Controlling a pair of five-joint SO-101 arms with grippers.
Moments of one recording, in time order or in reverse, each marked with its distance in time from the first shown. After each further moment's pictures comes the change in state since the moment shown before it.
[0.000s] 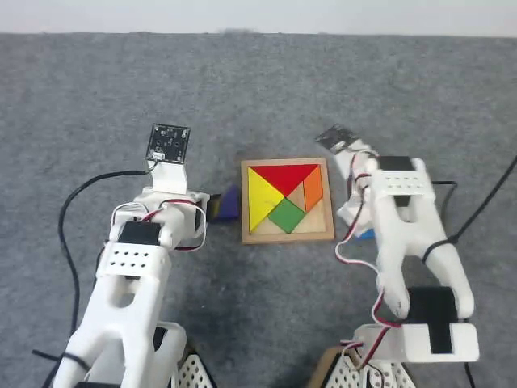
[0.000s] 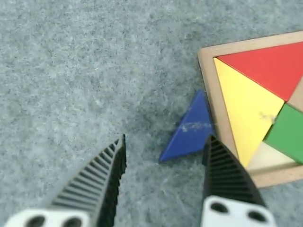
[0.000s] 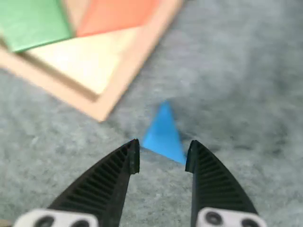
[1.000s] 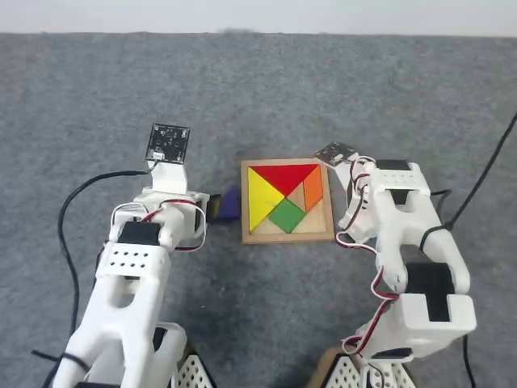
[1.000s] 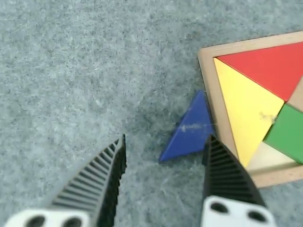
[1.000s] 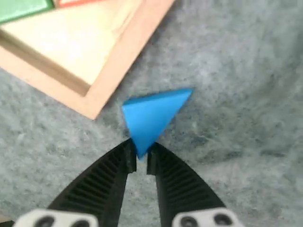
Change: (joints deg) left arm 0.0 0.0 0.0 0.0 0.0; right arm 2.0 9.0 -0.4 -1.1 1.1
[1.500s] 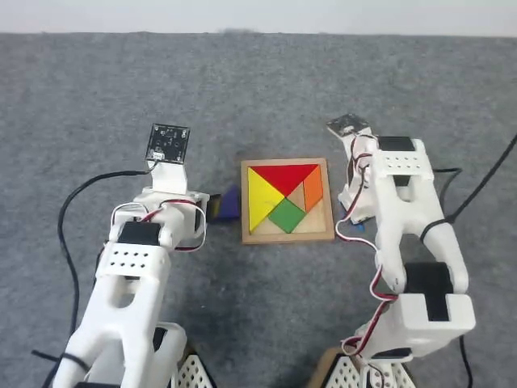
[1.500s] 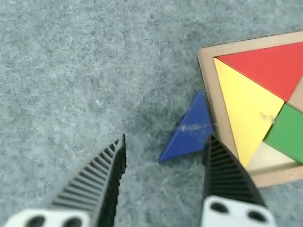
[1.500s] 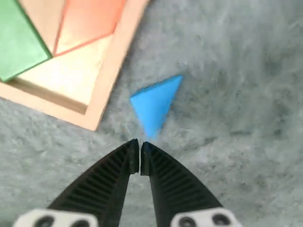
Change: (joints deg) left arm 0.0 0.0 0.0 0.0 0.0; right arm -1.0 0.1 -12.4 9.6 -12.1
